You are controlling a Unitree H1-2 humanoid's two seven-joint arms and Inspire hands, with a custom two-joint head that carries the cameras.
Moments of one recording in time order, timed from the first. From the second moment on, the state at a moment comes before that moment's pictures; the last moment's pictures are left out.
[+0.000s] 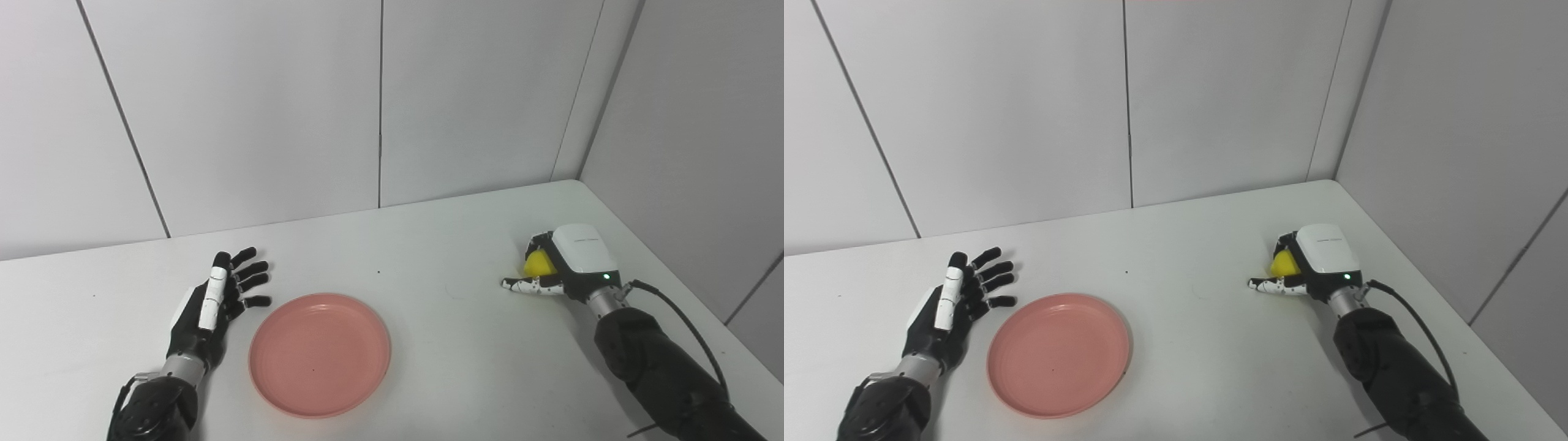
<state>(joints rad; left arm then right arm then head) -0.49 0.06 -0.04 0.44 -0.10 0.12 -0.21 -0.33 -0.63 0.16 0.51 -0.80 -0.06 -0.34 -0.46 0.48</state>
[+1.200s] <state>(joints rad) -0.49 0.06 -0.03 0.44 -0.10 0.11 -0.21 -0.29 -0.66 0.17 0.29 -0.79 -0.02 -0.17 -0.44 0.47</state>
